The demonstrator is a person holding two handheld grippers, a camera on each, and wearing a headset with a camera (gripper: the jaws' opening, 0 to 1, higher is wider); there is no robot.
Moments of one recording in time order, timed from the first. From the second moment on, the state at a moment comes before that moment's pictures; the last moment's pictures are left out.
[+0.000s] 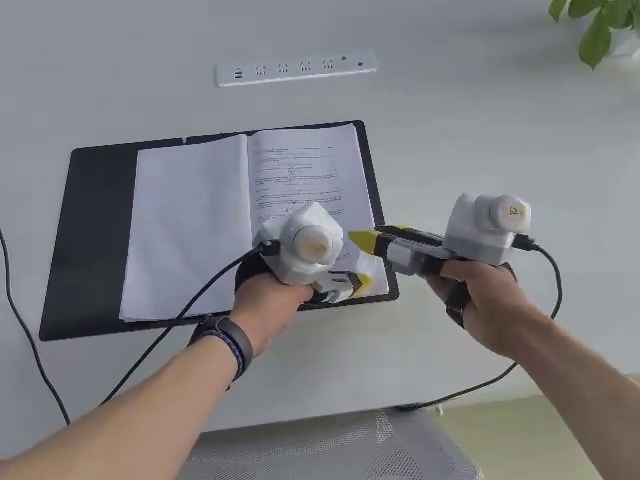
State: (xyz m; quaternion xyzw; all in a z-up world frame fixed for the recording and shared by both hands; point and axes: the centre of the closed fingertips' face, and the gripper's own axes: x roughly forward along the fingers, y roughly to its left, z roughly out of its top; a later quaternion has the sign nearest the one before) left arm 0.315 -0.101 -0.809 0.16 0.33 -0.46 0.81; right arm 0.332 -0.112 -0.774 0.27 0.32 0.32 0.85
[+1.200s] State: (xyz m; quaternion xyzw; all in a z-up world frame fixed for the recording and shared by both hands) left arm 0.314 -0.076 -0.760 0.10 0.32 -0.46 0.82; right arm 0.331 -0.106 -0.760 0.32 0.32 0.29 0.85
